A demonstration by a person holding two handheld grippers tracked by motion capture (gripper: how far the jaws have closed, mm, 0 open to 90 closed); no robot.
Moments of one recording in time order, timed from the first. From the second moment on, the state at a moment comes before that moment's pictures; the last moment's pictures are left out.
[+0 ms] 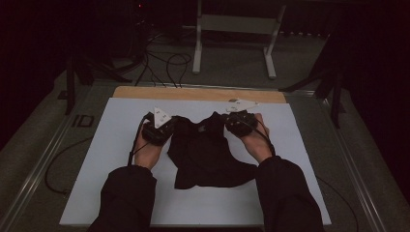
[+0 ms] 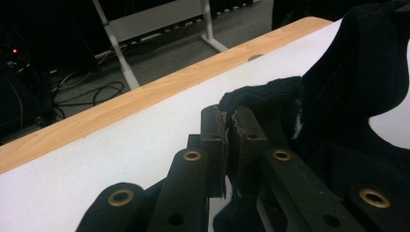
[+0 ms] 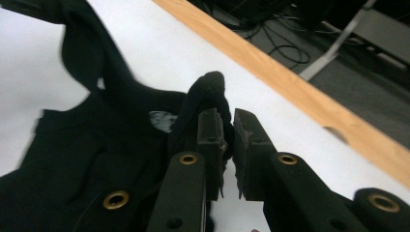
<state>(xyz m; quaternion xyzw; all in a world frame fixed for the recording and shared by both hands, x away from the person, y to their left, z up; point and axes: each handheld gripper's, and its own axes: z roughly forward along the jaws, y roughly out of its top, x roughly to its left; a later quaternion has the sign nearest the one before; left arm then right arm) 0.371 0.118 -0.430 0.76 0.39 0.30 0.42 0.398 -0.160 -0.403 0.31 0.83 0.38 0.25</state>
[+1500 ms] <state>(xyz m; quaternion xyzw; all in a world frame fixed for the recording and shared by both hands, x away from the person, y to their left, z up) 0.443 0.118 -0.452 0.71 0.52 0.29 0.39 0.482 -0.150 -0.437 0.39 0.83 0.28 0.28</state>
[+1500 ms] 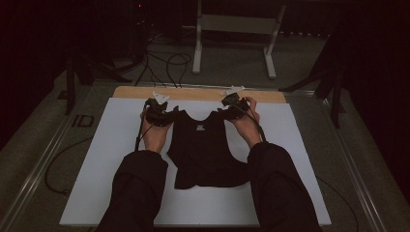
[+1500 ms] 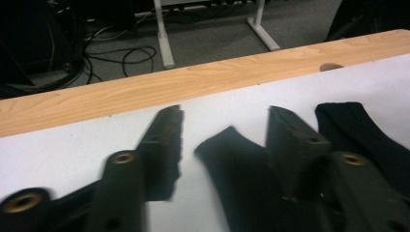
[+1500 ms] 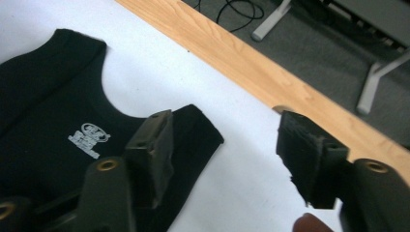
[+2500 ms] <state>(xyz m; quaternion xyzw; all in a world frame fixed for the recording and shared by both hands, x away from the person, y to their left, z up) 0.421 0.132 -0.479 0.71 0.52 0.23 0.42 0.455 -0.171 -0.456 0.42 0.81 0.36 0.18</state>
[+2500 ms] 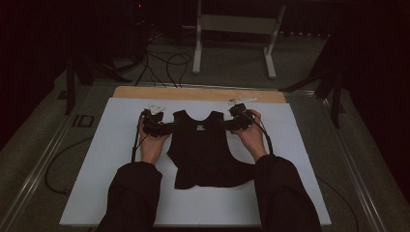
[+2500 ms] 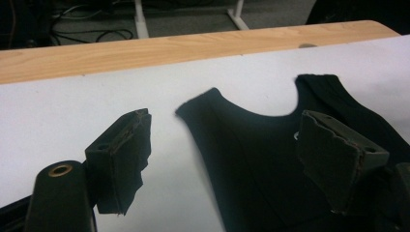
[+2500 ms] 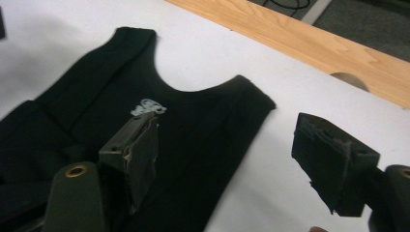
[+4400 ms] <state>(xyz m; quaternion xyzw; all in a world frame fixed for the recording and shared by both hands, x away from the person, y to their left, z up) 0.245 0.171 -0.486 0.73 0.45 0.21 0.46 0.285 -0.176 -0.491 0.35 0.81 0.44 0.15</state>
